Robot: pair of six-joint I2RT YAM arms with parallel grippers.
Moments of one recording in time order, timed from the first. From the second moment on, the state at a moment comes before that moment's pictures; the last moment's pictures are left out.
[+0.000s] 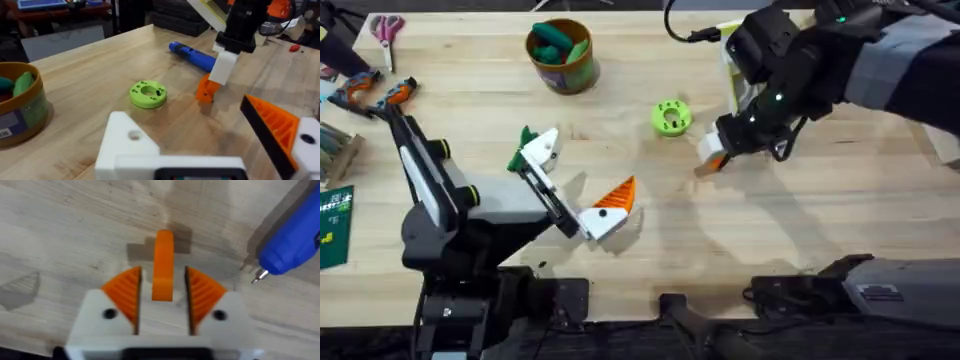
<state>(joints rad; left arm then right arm) 0.01 0.01 0.01 -0.09 0.90 -0.02 0.45 1.51 1.08 -1.00 0.00 0.18</state>
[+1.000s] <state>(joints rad) 0.01 0.01 0.01 -0.09 0.89 -0.02 0.35 1.50 1.32 -1.08 -0.55 0.04</state>
